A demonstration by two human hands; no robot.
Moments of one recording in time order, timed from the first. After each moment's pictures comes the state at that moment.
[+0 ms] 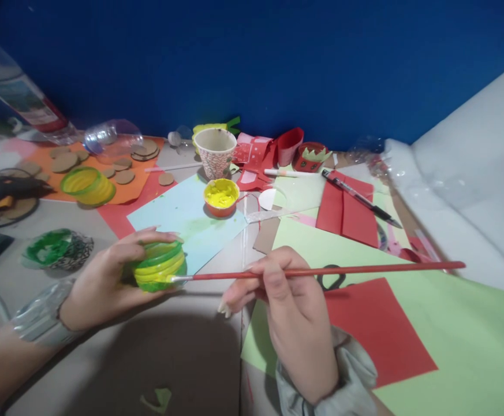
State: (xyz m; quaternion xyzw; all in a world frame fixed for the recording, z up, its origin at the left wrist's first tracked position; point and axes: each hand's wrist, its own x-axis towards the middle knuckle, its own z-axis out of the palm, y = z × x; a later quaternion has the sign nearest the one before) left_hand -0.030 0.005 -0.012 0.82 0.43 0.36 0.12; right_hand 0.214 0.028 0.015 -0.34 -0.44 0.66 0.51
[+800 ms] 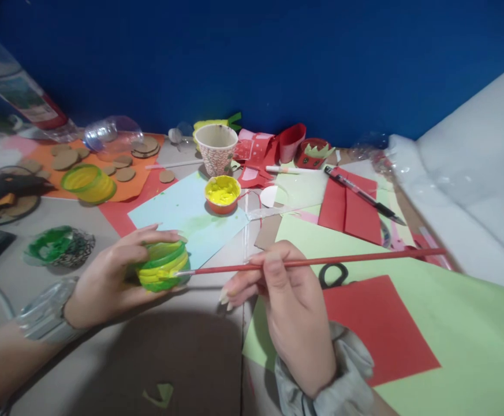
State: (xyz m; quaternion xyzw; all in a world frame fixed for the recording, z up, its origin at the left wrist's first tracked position) left_hand -0.028 0.003 -0.013 0.82 0.44 0.34 0.12; right_hand 0.212 0.031 0.012 -0.40 -0.44 0.63 0.50
